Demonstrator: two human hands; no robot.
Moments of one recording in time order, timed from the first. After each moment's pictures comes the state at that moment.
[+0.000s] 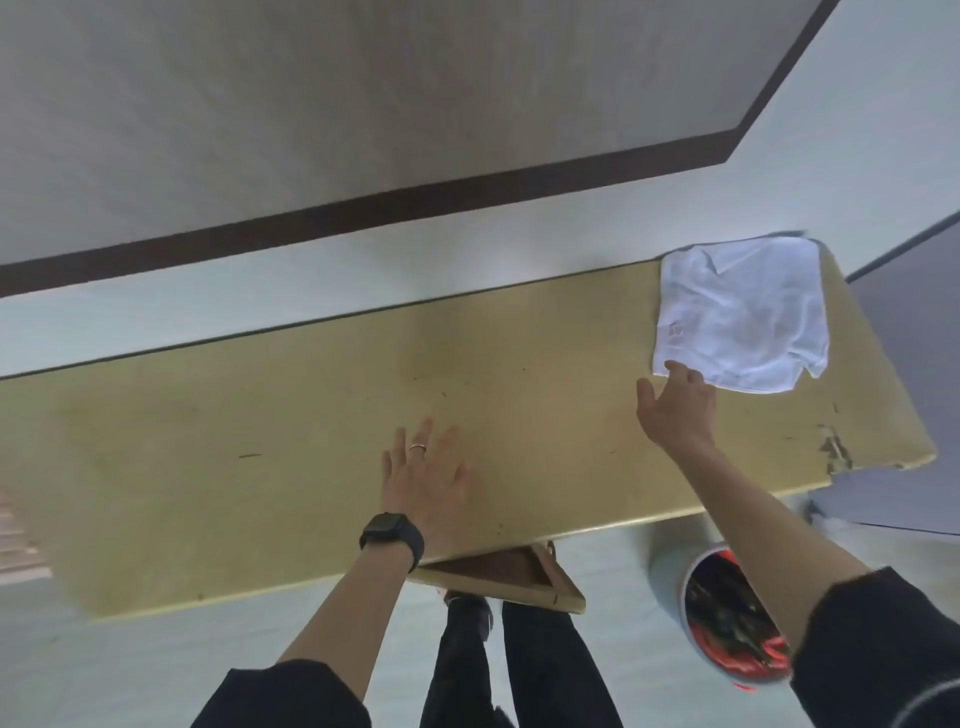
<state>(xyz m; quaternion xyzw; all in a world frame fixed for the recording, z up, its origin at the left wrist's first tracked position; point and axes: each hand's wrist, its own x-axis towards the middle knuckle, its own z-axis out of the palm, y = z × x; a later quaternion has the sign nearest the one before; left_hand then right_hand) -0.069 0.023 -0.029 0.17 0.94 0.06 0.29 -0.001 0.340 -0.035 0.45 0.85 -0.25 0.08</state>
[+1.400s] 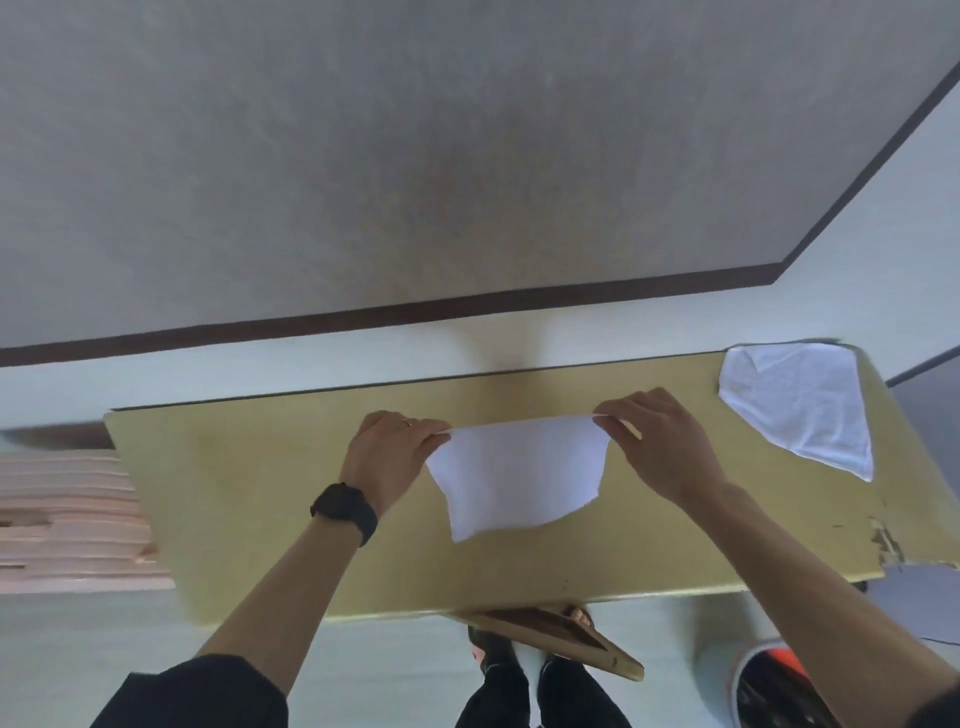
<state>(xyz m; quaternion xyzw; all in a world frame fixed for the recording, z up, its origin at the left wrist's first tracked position) -0.170 -0.079 0.110 0.30 0.95 0.13 -0.01 -0.051 0.239 0.107 0.08 0.96 -0.25 -0.09</state>
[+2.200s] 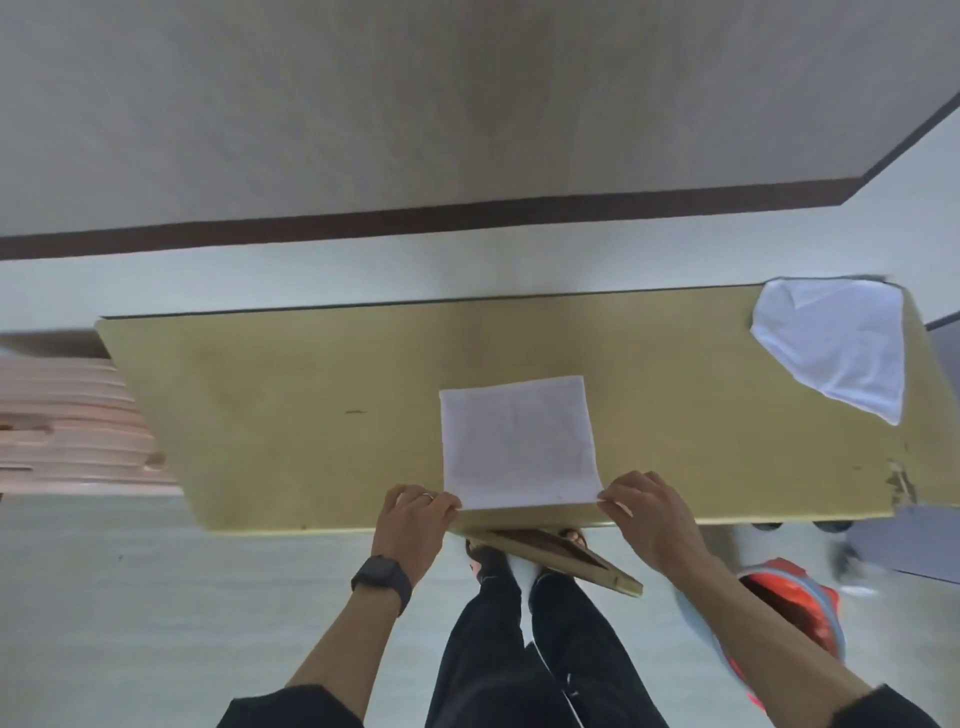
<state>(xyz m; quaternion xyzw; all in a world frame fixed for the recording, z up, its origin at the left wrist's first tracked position) -0.030 -0.138 -0.008 0.25 0.95 0.09 0.14 0.069 0.183 -0.019 0.12 0.96 -0.23 0.12</state>
